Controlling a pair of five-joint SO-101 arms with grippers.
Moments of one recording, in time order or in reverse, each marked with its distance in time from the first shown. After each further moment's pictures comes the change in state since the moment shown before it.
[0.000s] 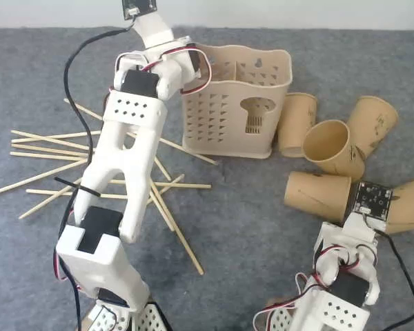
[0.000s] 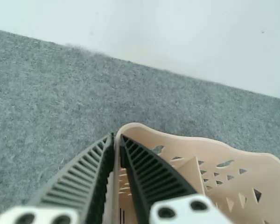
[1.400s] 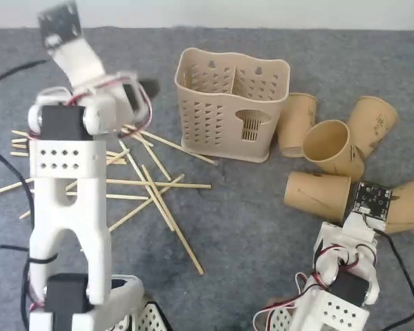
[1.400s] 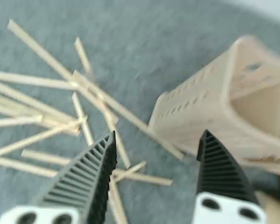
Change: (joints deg) left arm -11.9 -29.2 14.8 33.2 -3.4; right arm 0.0 0.0 0.0 0.0 0.0
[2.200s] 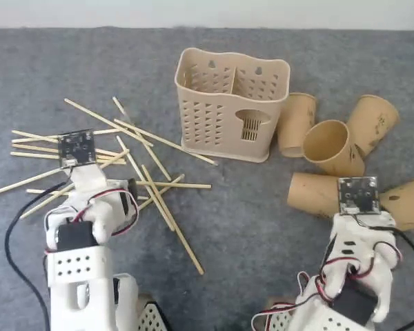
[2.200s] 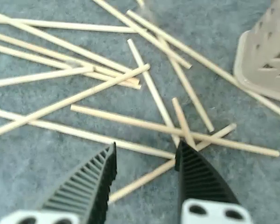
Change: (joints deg) left arm -10.6 -45.7 70.4 -23.6 -17.9; right arm 4.5 -0.3 -17.4 -5.4 25.7
